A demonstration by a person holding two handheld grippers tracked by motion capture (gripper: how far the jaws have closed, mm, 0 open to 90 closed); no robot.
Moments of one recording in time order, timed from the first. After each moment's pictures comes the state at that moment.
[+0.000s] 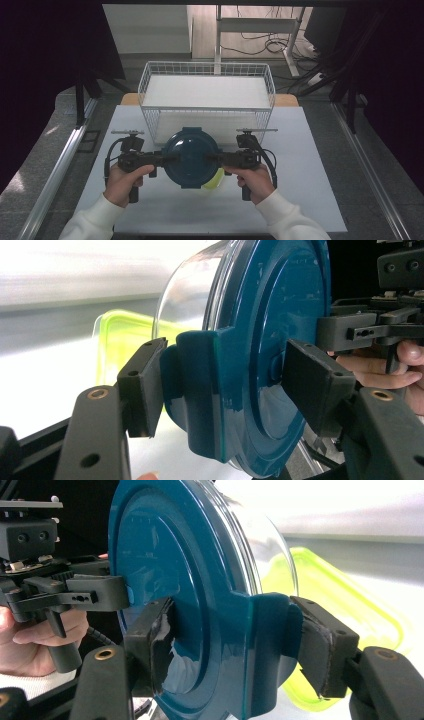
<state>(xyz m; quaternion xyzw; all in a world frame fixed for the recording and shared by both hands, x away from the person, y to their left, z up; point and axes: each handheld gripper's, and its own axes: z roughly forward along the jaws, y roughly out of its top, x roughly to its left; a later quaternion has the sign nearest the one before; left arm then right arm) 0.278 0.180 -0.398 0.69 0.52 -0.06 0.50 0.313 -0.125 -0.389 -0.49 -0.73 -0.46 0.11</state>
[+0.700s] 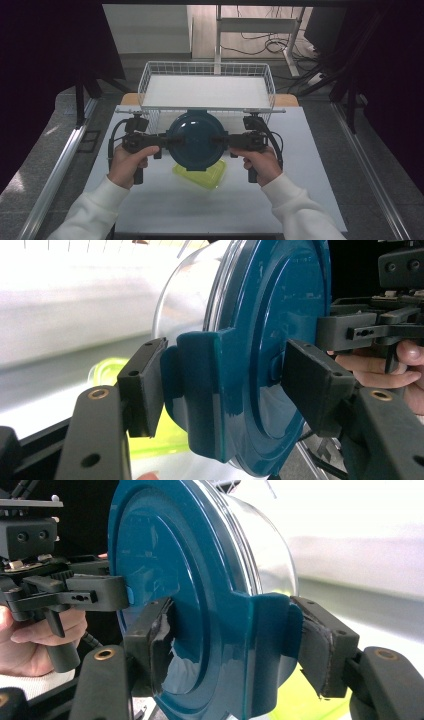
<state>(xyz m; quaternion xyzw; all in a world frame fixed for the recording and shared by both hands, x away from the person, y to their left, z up) 0.308 0.170 -0.360 0.69 0.51 -0.05 0.51 0.340 -0.135 -0.352 -0.48 -0.73 -0.48 0.09</state>
